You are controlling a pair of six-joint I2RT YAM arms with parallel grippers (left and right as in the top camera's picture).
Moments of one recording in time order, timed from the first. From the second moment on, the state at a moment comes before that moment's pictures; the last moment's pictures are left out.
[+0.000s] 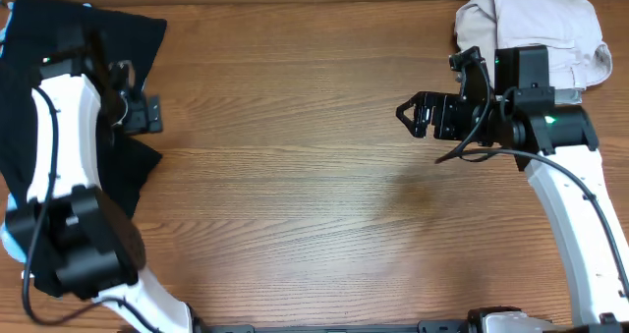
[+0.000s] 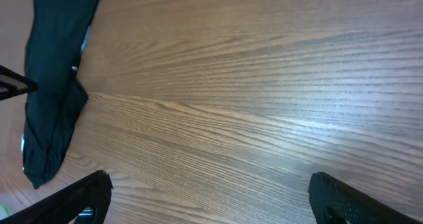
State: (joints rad) left arm 0.29 1.93 1.70 -1.20 -0.02 0.09; right arm 0.08 1.43 1.32 -0.88 -0.50 0.17
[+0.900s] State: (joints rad) left arm 0.31 2.18 1.60 -1.04 -0.08 0.07; right arm 0.08 1.48 1.32 -0.93 -0.46 0.17
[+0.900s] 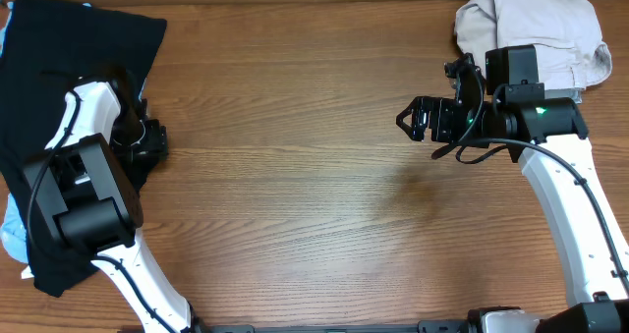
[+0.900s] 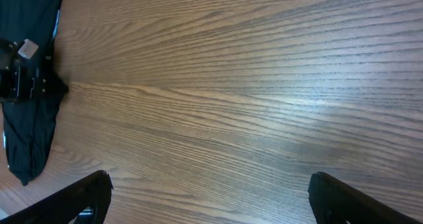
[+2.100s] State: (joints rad) left arm -0.06 2.20 2.97 -1.51 0.09 0.04; right arm 0.08 1.48 1.32 -0.89 -0.52 0.17
